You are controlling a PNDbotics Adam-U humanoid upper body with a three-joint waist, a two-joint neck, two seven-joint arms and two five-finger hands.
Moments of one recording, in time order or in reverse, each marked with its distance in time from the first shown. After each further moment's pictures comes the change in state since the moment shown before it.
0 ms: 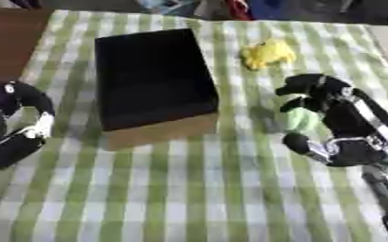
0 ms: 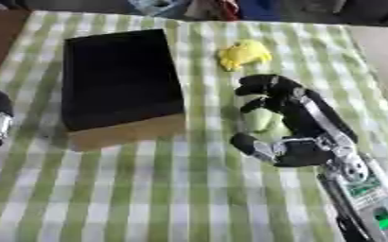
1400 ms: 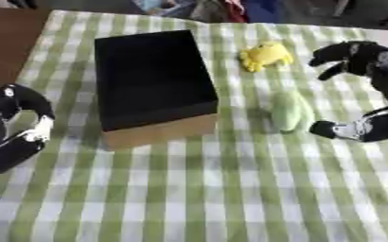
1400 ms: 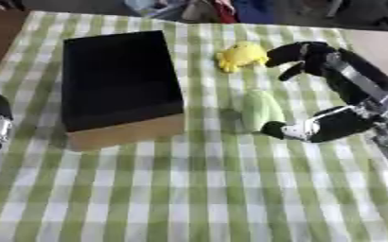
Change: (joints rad) left arm 0.017 0.000 -0.005 0.000 -0.001 0.000 0.000; right arm -0.114 -0.364 -0.021 0.025 0.105 0.001 0.034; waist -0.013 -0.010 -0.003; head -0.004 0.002
